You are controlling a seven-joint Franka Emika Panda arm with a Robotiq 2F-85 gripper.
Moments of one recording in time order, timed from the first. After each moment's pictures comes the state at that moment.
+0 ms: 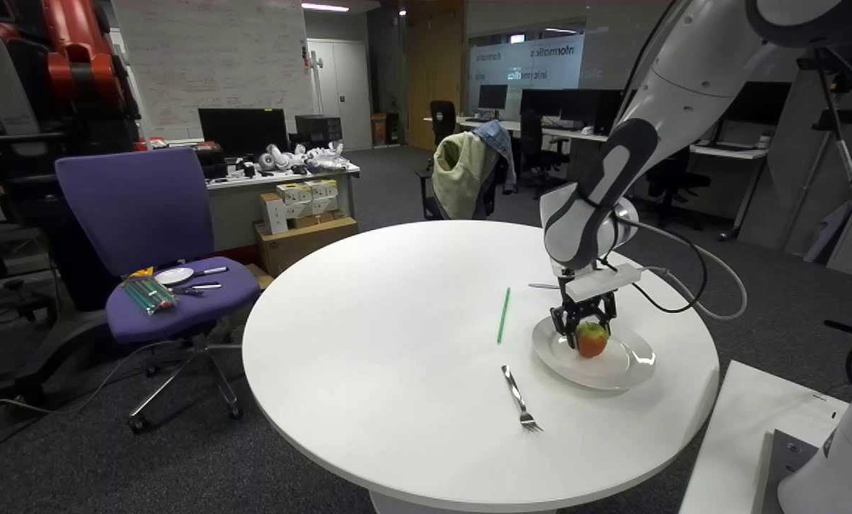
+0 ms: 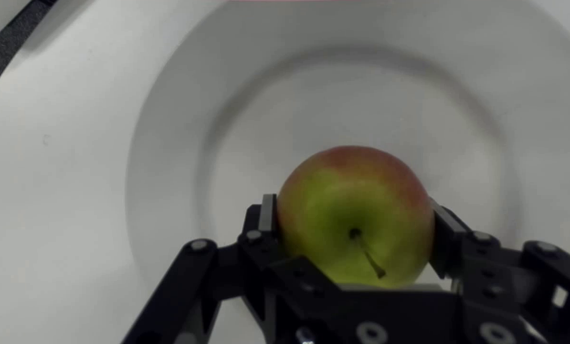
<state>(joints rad) -0.07 0.38 -0.22 -2.36 -0.08 2.43 0.38</state>
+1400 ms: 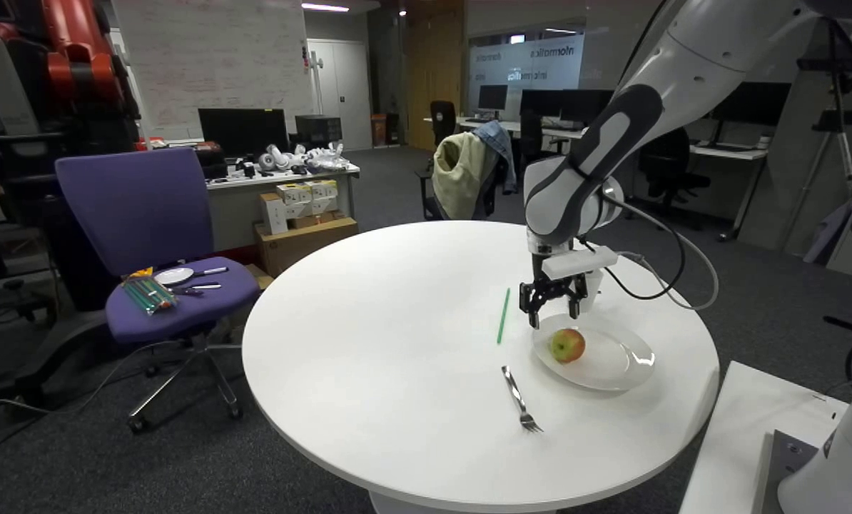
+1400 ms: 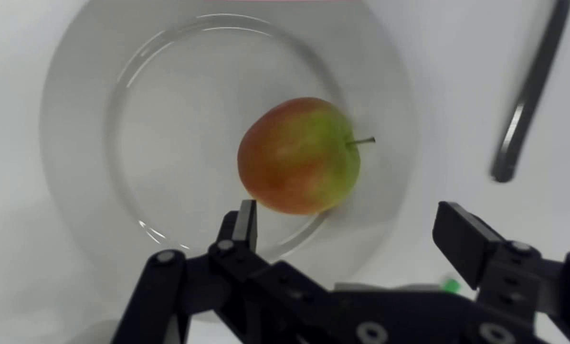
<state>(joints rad) -0.05 0.27 -0.13 -2.34 0.01 2.43 0.32</state>
